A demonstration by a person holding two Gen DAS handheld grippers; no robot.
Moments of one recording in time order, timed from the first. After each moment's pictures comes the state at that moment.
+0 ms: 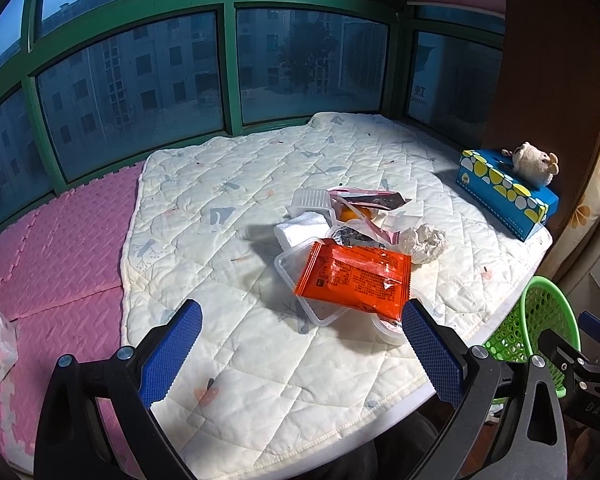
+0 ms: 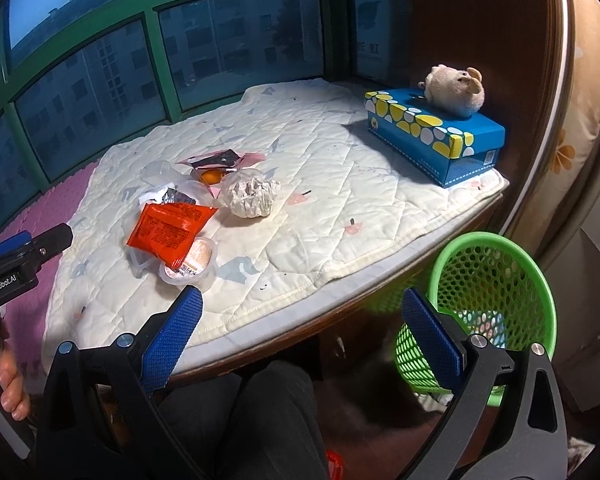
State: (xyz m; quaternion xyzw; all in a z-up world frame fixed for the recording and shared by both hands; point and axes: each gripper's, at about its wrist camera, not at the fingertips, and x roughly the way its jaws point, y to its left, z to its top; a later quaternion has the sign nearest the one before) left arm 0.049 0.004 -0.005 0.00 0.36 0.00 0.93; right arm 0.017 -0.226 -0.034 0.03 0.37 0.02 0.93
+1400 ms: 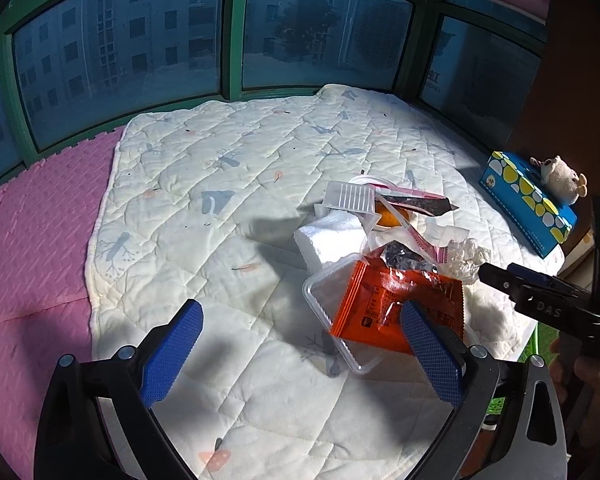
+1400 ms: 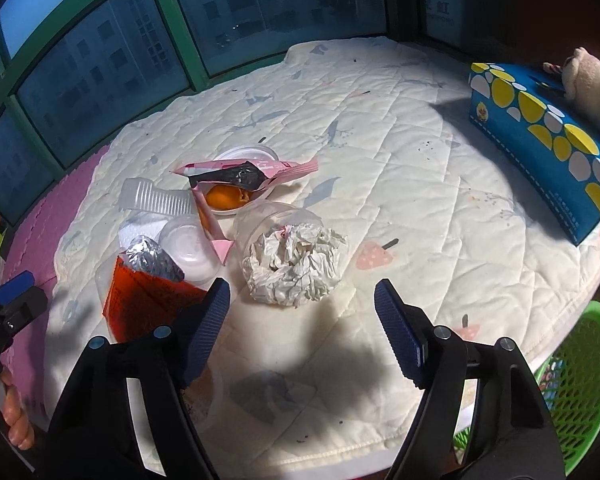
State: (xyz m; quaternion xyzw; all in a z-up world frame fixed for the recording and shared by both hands) left arm 0.136 0.049 -0.041 -0.05 0.41 -0.02 0.91; right arm 0.191 -0.199 -0.085 0.04 0.44 0.12 0.89
